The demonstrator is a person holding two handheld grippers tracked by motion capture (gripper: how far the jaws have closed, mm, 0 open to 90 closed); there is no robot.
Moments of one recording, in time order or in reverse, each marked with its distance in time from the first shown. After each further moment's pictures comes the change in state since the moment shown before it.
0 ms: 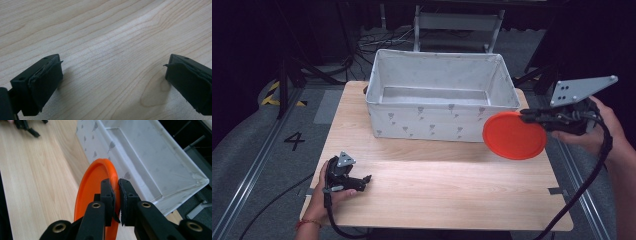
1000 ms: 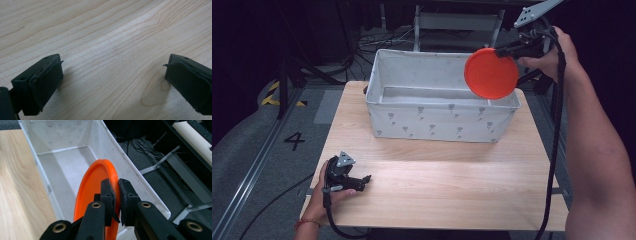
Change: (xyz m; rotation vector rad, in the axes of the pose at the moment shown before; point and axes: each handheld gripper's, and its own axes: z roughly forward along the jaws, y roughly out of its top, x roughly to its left) left arm 0.002 0.000 0.000 0.001 -0.014 0.014; right arm -0.127 0.083 0.075 -0.012 -0.065 0.030
